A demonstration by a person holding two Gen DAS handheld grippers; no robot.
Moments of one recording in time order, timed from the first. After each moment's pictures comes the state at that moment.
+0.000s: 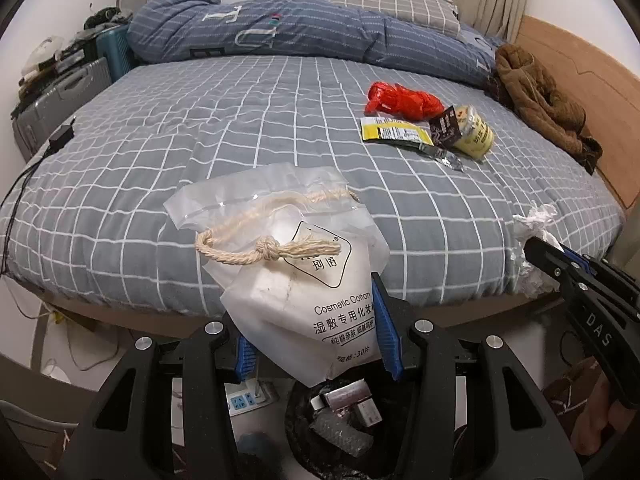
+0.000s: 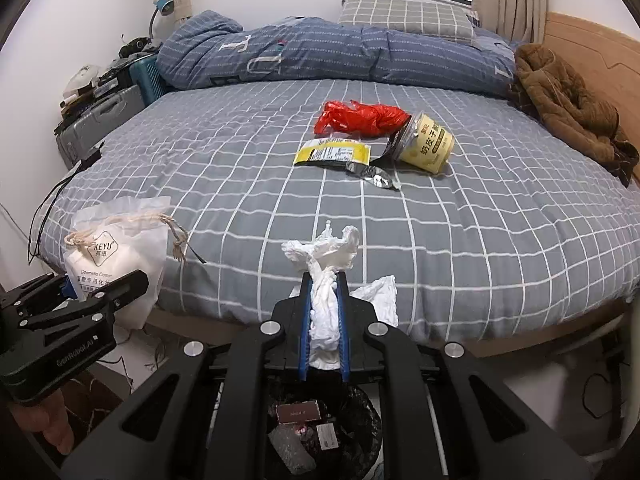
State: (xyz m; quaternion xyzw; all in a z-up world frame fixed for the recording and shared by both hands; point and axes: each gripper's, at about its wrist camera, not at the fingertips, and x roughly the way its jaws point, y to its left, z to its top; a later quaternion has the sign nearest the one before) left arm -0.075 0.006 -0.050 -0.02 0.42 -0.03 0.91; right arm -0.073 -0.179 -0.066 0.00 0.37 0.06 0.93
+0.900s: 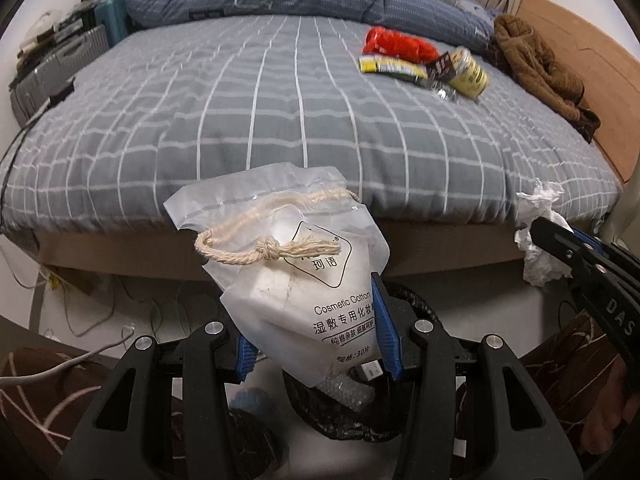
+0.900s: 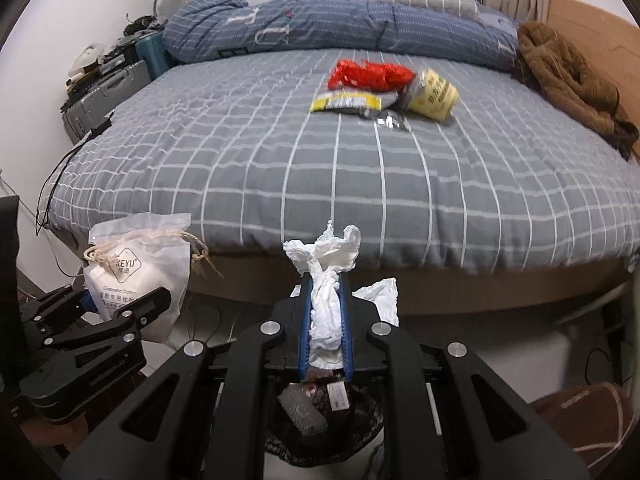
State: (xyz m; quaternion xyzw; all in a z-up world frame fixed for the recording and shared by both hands) left arm -0.127 0.011 -0.099 -0.02 0.48 -0.04 0.88; right arm -0.125 -0.167 -0.094 0.01 0.42 0.07 0.90
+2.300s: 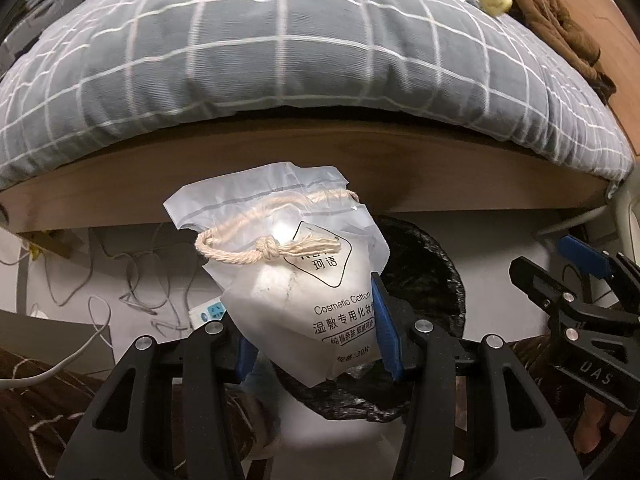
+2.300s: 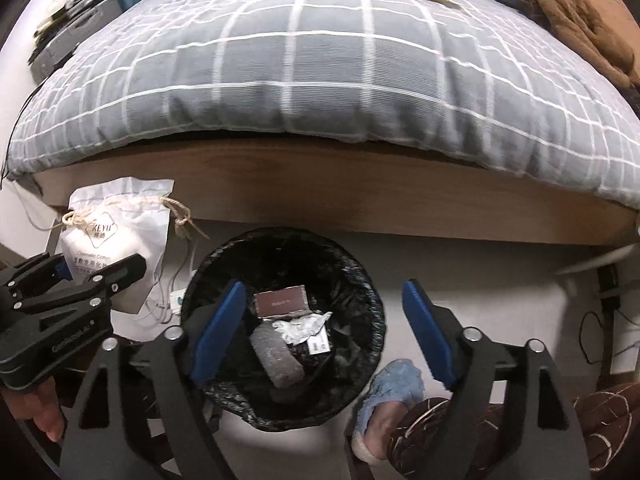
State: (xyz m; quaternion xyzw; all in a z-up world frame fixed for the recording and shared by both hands) left arm -0.107 -0.005 -0.195 -0.02 0.57 -0.06 0.82; right arm -0.118 -0.189 -0.203 -0.02 0.53 0.04 0.85
